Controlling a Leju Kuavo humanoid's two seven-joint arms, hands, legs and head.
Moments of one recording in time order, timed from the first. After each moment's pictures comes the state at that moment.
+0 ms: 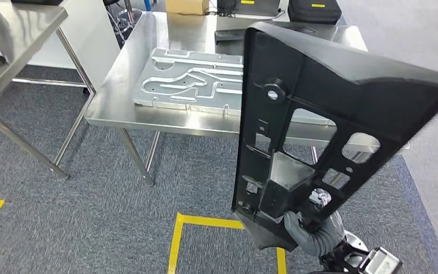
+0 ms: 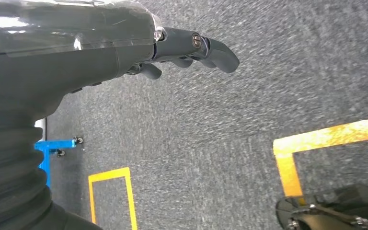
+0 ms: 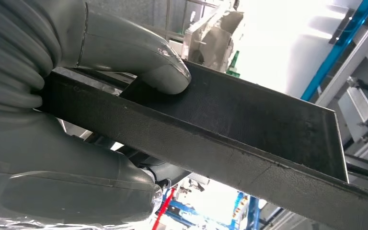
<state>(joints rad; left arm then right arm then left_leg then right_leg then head) -0.08 -0.20 0.95 -0.20 -1.36 0.27 -0.01 0.16 -0.07 0.04 -1.96 0.08 0.41 -0.65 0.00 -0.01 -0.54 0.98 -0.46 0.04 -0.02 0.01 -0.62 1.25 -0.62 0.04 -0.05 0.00</state>
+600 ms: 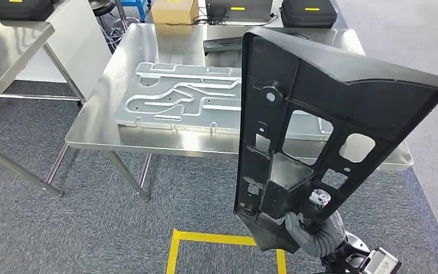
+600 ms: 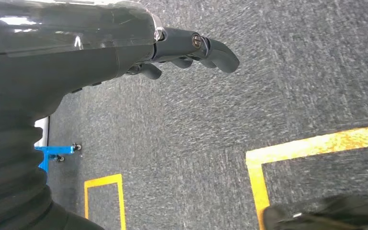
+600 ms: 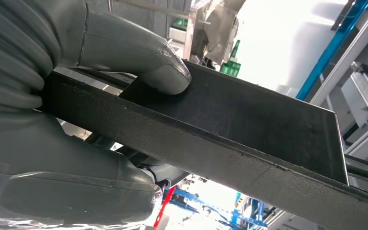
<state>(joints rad) -0.08 -0.20 0.95 -0.20 -1.36 0.28 0.00 0.17 -0.07 0.04 -1.97 0.09 0.41 -0.65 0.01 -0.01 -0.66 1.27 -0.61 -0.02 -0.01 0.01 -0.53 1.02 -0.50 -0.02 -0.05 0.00</state>
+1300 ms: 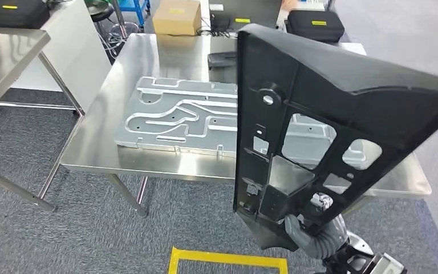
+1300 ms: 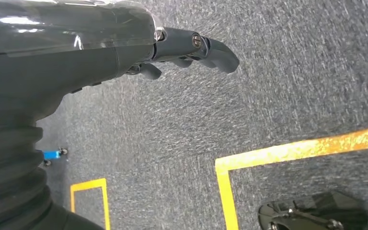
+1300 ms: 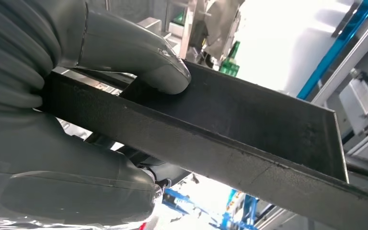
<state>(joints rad) -0.08 -0.20 0.95 -0.20 -1.36 0.26 -0.03 0.16 -0.08 0.04 -2.01 0.10 0.43 -0.64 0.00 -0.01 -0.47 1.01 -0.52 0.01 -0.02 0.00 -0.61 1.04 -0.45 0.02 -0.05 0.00</state>
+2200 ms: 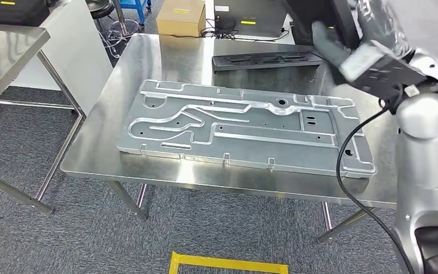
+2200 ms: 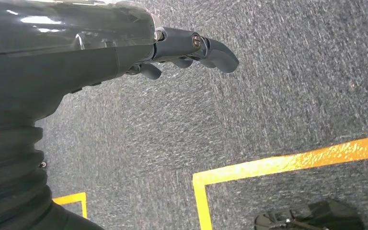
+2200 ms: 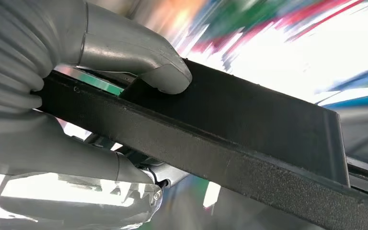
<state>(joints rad) -0.09 -0.22 0.94 -0.20 -1.38 0.36 -0.07 -0.92 -0.42 0.20 -1.68 0.49 0.23 -0.22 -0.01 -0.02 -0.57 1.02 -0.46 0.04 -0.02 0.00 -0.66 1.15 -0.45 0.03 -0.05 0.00</state>
